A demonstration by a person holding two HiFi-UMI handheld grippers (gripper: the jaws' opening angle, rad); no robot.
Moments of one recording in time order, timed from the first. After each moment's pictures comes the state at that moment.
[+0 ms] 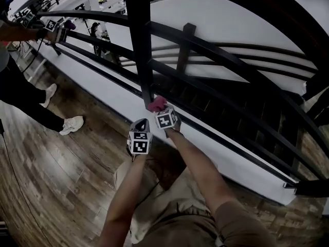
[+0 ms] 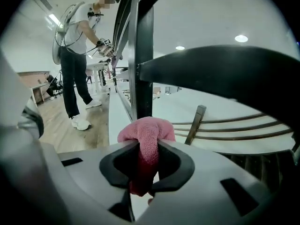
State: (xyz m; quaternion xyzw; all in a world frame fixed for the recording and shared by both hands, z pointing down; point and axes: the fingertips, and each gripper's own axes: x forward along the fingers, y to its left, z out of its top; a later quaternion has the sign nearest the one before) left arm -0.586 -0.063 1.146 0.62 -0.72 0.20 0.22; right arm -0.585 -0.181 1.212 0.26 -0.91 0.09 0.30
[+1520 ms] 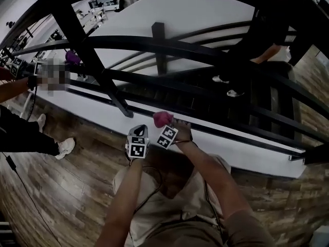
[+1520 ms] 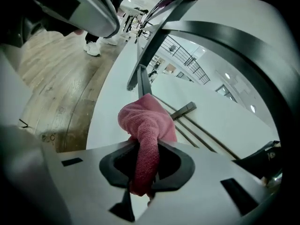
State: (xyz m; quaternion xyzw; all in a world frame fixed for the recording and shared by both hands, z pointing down) left arm -0.448 -0.107 1.171 0.70 -0.63 0.27 0.20; right arm -0.362 -0.173 1.266 0.22 -0.79 -0.17 0.54
